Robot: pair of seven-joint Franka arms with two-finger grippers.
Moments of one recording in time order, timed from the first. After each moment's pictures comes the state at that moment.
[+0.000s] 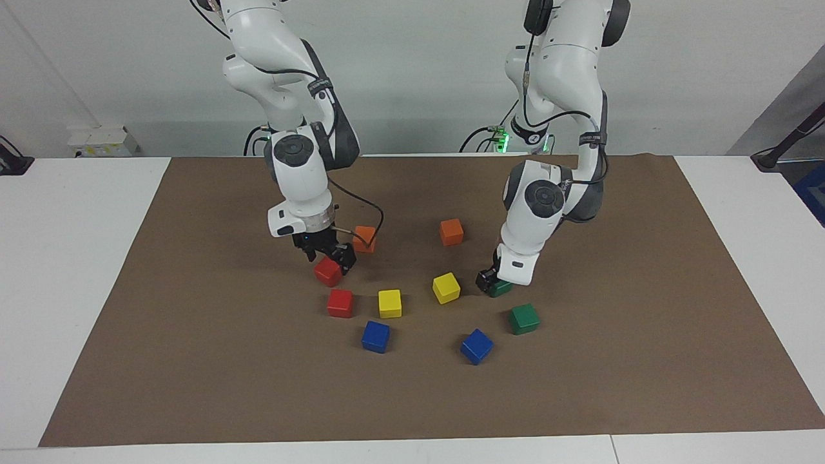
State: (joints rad) left arm -0.39 0.42 -0.03 -1.82 -0.06 2.22 -0.79; right arm 0.31 0.20 0.00 -2.09 -0.01 2.42 0.82
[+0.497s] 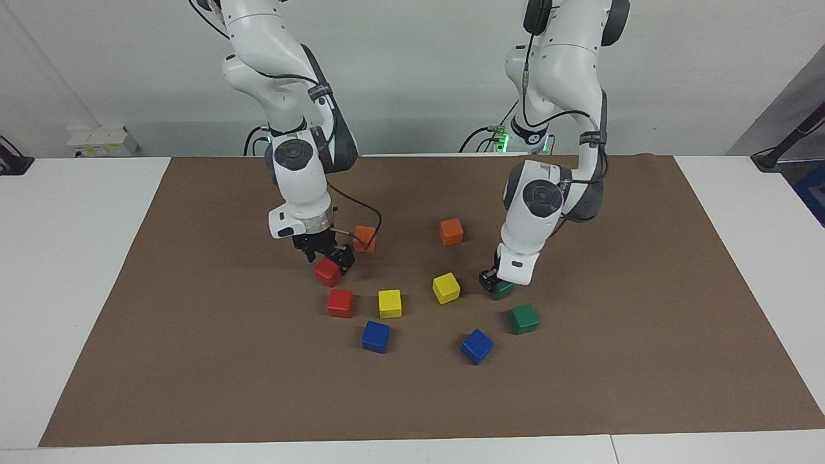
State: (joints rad) left arm -0.36 0.41 -0.01 -1.81 -0.04 2.21 -0.73; right arm 0.30 0.20 0.00 -2.15 -0.01 2.47 0.79
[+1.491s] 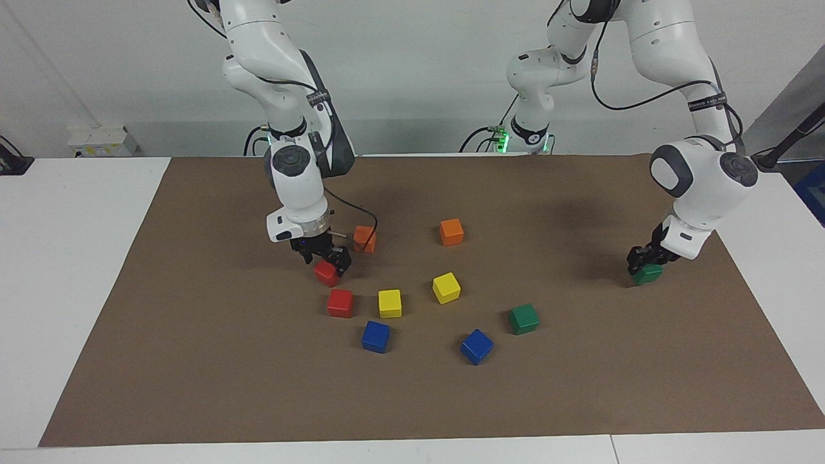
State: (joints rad) left arm 0.18 0.26 0.00 -2.00 -0.04 2.30 0.12; right arm 0.30 0.21 0.00 -2.17 -0.01 2.49 0.78
